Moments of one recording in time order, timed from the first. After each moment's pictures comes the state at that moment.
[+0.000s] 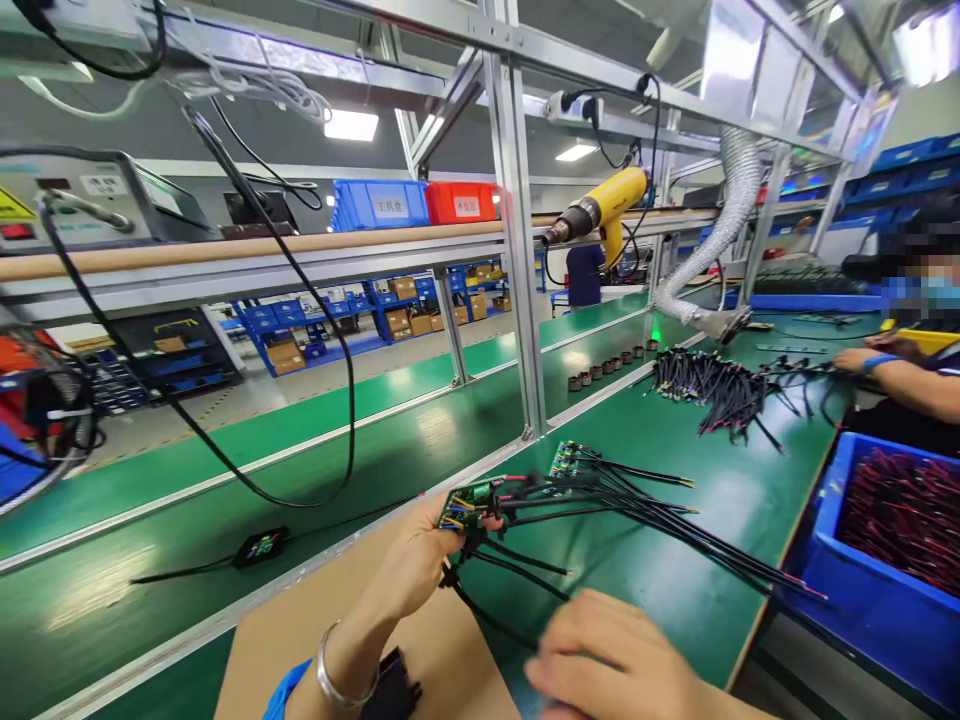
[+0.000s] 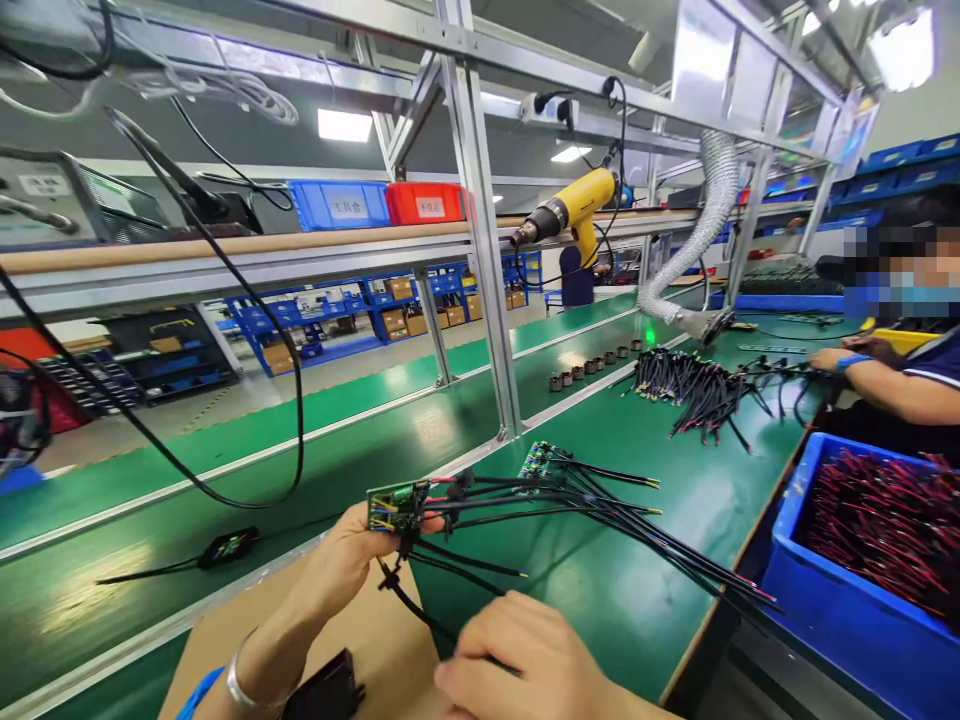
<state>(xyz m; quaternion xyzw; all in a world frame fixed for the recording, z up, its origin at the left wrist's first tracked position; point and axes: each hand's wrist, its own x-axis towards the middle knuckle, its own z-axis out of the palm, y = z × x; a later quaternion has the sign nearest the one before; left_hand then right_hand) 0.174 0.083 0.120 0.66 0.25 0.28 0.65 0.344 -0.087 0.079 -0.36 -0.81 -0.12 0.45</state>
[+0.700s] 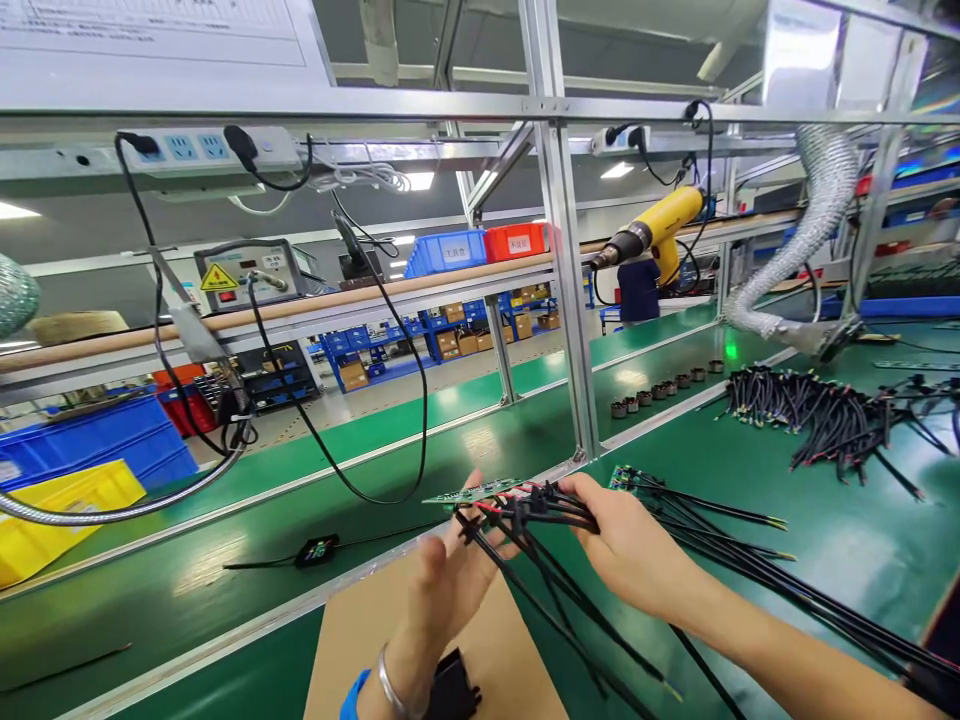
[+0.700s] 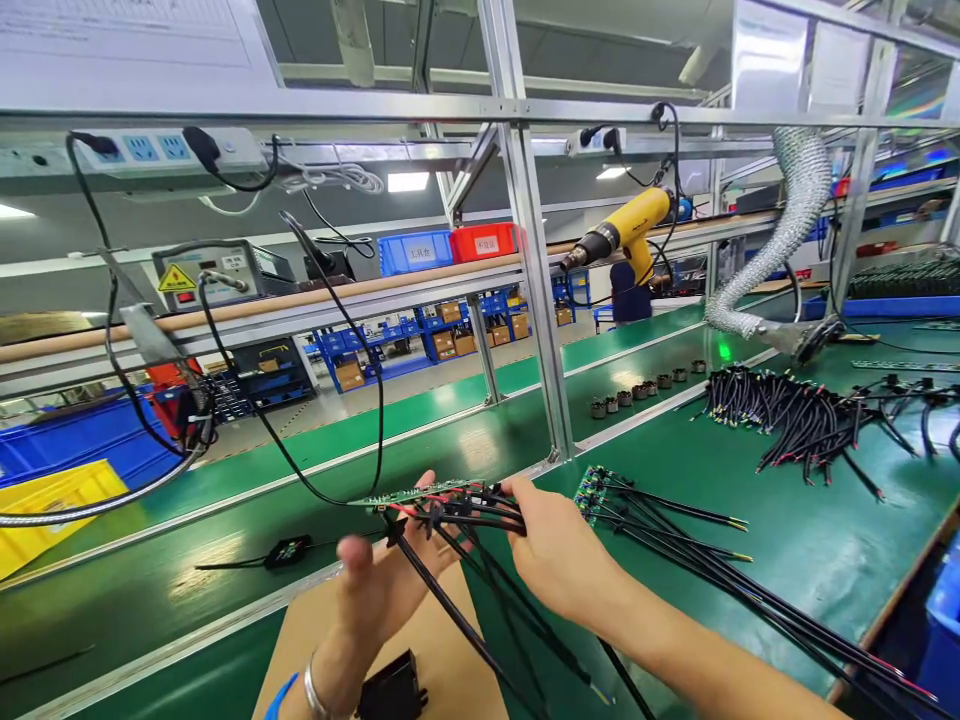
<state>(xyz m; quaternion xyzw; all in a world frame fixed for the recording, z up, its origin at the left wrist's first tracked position) 0.154 0.063 0.113 0.54 0.09 0.43 0.72 0.347 -0.016 0.149 -0.58 -0.67 0.18 0.43</state>
